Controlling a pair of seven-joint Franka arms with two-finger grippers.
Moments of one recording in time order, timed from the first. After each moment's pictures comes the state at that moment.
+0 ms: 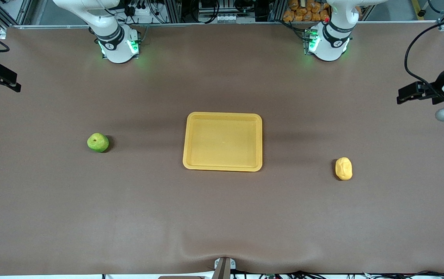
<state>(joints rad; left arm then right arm) 0.06 0.09 -0.10 -1.49 0.07 1.46 0.01 0.02 0.01 -0.06 -1.44 -0.04 1.37 -0.08</state>
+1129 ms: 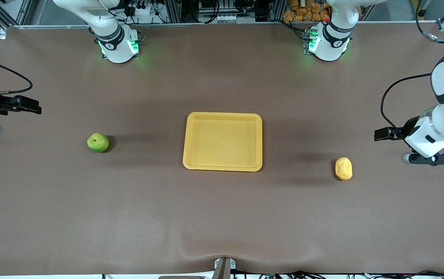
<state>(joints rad) 0.08 0.24 -0.10 -1.67 0.07 1.82 0.00 0.02 0.17 -0.06 -1.44 -0.04 1.38 -0.08</state>
